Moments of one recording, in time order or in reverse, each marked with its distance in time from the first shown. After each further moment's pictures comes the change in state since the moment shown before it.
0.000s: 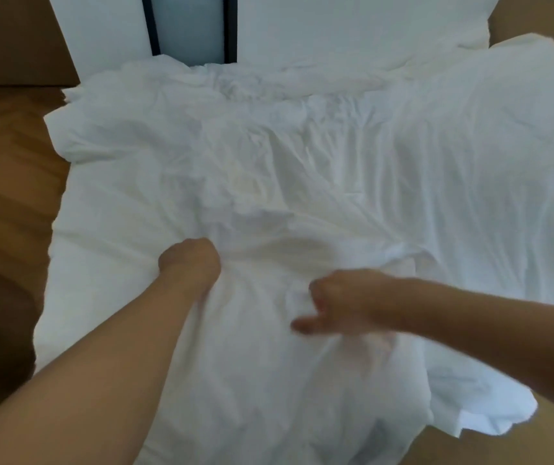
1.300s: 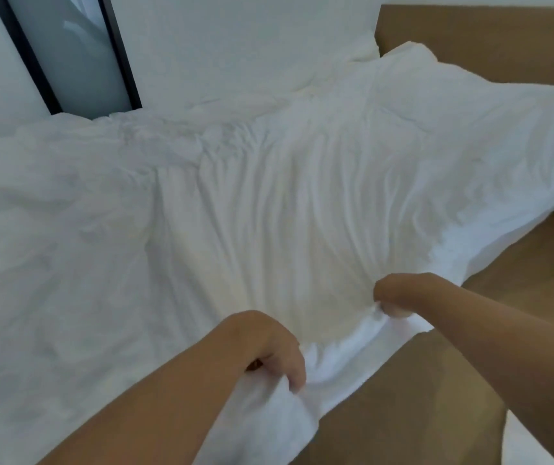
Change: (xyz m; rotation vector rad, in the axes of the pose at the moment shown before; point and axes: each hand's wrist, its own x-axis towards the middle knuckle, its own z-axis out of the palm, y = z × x) left_hand -0.166 0.277 0.050 0.346 -0.893 0.557; right_hand -0.086 0.297 0.105 -0.190 -0.157 0.410
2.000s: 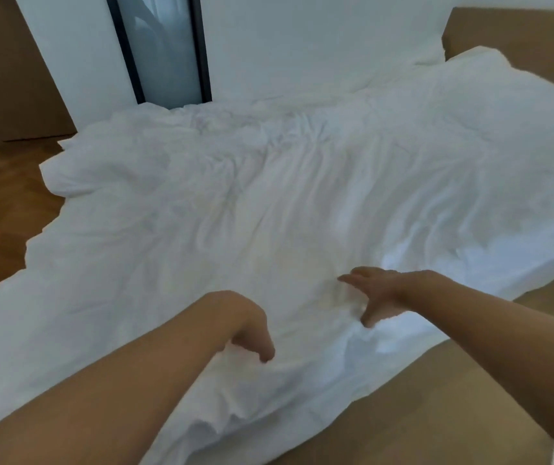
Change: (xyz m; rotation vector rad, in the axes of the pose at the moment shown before) left_hand -0.099 -0.114 0.039 0.053 0.180 -0.231; right_hand -0.042 -0.112 -0.064 0.253 0.037 -0.221
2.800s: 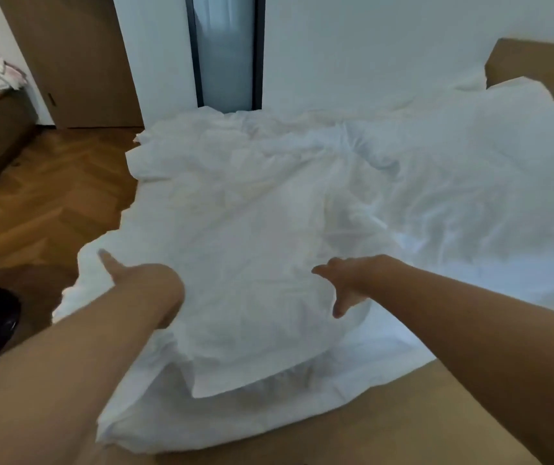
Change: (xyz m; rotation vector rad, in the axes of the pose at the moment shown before) left_hand -0.128 -0.125 0.061 0.282 -0.033 -0.535; right_hand -0.045 -0.143 -0.042 -0.272 0.083 -0.119
